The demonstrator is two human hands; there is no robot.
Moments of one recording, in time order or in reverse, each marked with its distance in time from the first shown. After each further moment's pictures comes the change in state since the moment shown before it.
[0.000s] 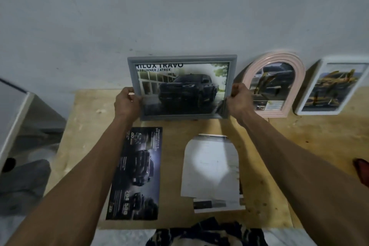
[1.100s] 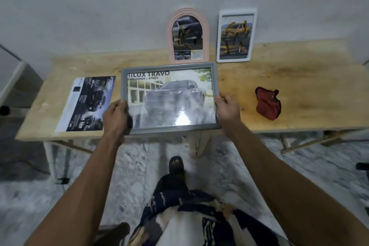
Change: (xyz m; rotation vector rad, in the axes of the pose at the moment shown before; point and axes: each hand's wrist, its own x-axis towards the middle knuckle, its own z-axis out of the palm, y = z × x) left_hand -0.409 -0.050 0.106 -0.269 0.108 -0.088; right_hand -0.215 0.272 -0.230 0.523 -0.029 -0.031
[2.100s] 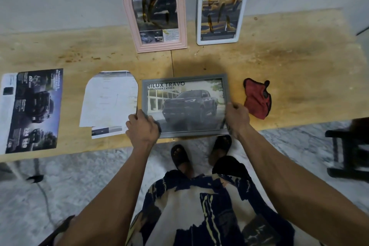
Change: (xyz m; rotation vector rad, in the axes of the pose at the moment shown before) left_hand 0.026 -0.067 0.175 0.961 -0.183 0.172; right_hand 0.122 0.071 -0.063 -0.352 0.178 0.397
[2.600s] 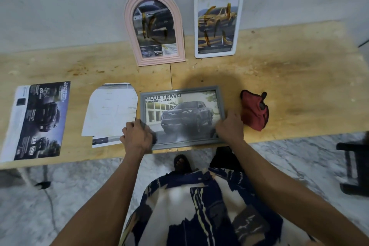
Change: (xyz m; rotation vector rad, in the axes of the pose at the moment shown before) left_hand 0.005 0.004 -0.012 0.103 -0.102 -0.043; right_hand -0.004 -0.004 -0.008 -0.469 -0.063 -0.239
